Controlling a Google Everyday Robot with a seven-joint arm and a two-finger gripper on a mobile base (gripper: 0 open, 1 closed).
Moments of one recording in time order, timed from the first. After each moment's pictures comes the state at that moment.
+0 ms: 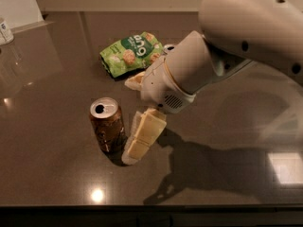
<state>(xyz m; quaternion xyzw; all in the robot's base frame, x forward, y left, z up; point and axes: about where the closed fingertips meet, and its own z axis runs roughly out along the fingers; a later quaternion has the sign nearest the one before) 0.412 0.043 0.902 -0.67 0.64 0.24 0.27</state>
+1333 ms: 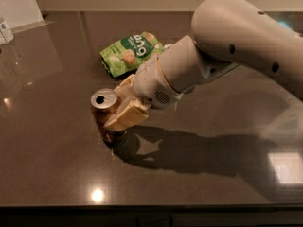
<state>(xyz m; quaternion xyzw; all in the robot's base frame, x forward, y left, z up) 0.436 0.071 0.897 -0.65 0.63 0.28 0.31</state>
